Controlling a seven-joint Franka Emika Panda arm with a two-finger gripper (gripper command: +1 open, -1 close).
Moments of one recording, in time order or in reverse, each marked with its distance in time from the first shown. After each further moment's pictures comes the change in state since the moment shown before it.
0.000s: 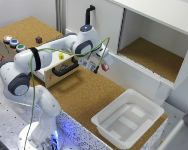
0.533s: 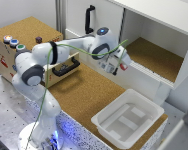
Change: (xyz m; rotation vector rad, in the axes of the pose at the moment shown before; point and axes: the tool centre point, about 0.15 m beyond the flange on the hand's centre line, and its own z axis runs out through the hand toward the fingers) arm 0.098 0.039 0.058 0.060 0.063 -0.090
